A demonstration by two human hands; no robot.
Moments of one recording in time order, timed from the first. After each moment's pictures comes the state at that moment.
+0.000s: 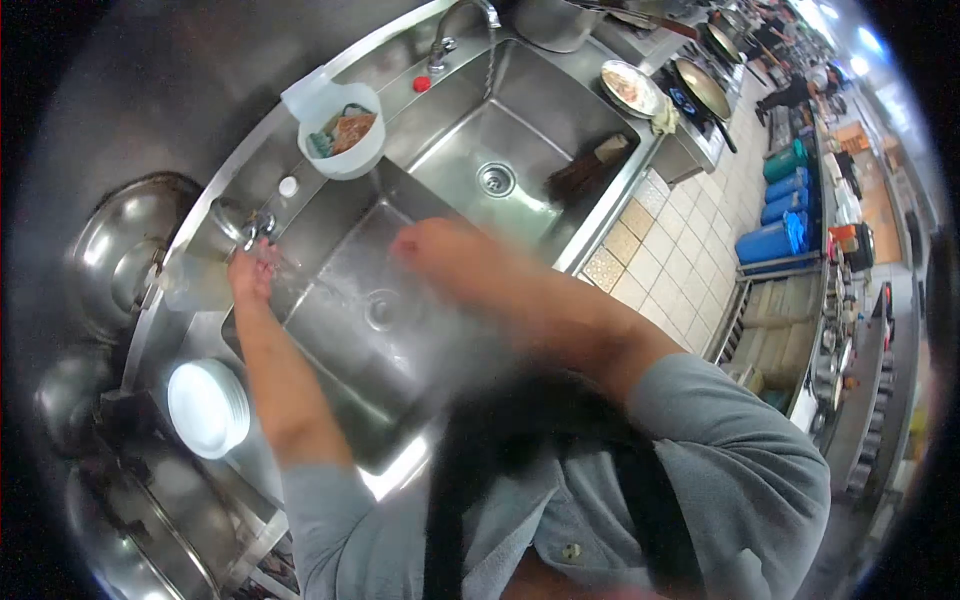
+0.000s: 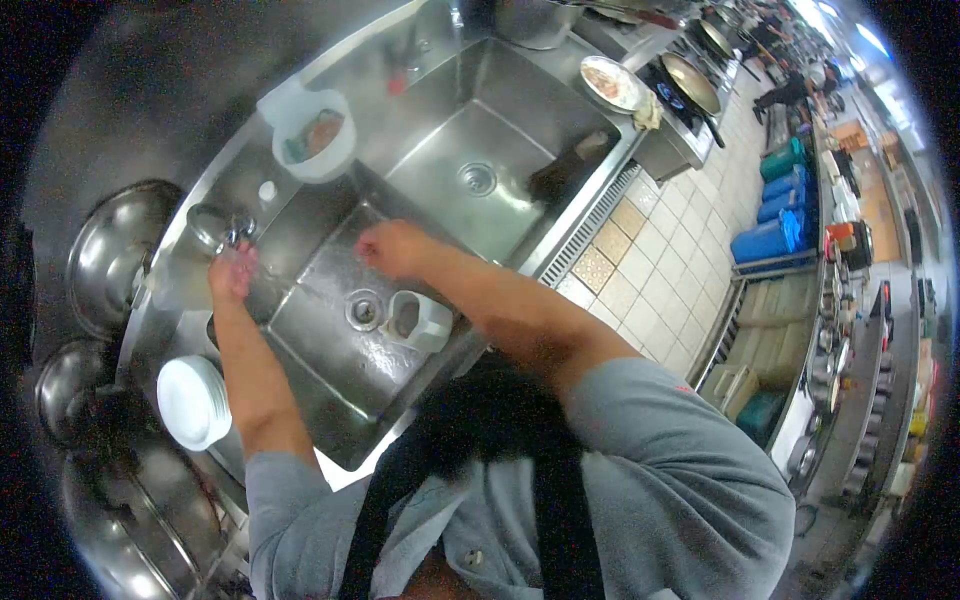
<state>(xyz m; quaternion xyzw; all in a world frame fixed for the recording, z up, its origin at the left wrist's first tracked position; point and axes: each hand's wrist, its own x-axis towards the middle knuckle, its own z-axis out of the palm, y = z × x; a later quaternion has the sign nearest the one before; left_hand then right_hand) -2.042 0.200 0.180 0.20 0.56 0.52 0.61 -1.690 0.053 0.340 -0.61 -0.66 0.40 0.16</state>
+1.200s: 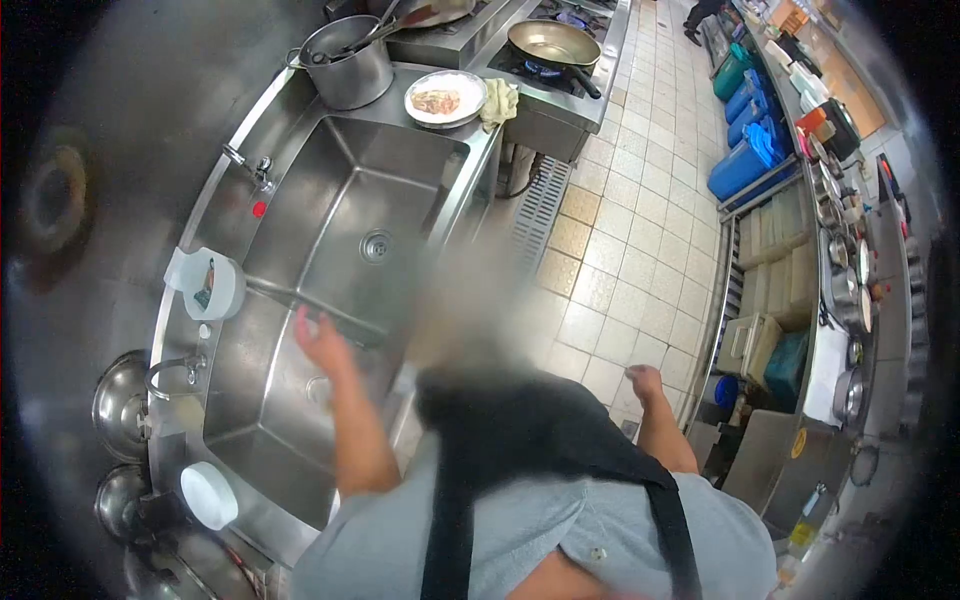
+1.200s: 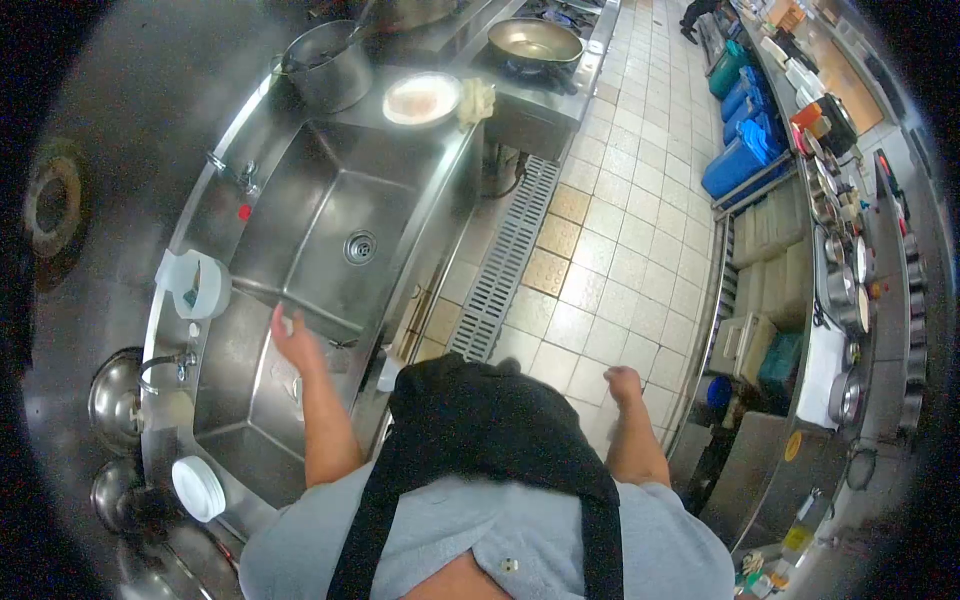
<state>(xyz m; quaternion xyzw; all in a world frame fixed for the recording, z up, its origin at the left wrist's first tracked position) -1.627 0.021 0.230 0.51 0.61 0.52 0.32 -1.243 -0.451 0.085 -0.90 -0.02 0.34 0.29</state>
